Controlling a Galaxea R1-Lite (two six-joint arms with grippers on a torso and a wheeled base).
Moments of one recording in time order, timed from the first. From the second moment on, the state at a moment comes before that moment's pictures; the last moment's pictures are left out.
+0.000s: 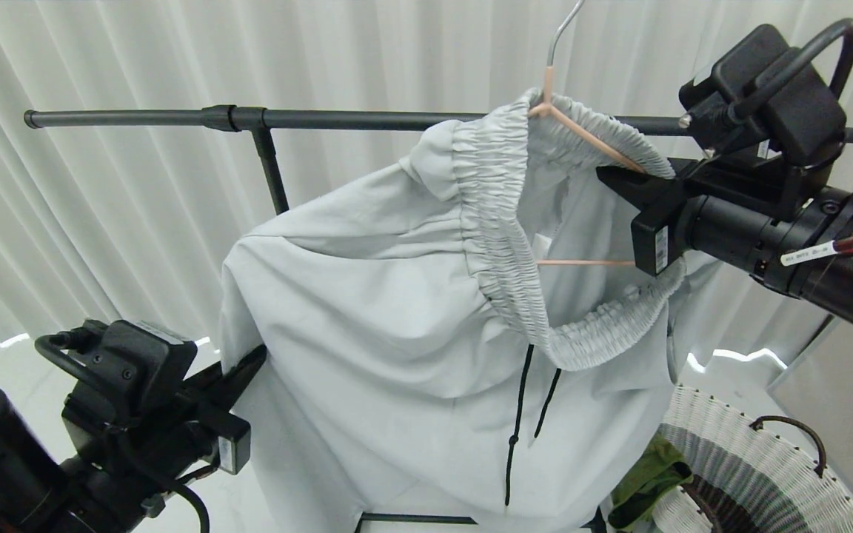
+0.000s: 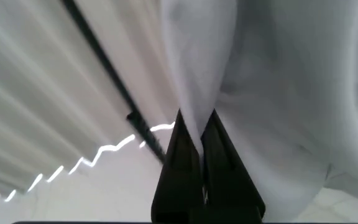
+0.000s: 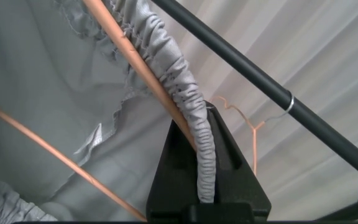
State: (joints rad) left arm -0.46 1.41 -0.12 -1.22 0.18 0.35; right arm 0.80 1.48 -1.01 -0.59 -0.19 -0.52
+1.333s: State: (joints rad) left arm -0.26 1.36 0.00 -1.22 0.19 0.53; right arm 0.76 1.52 -1.06 -0.58 -0.42 -0.52
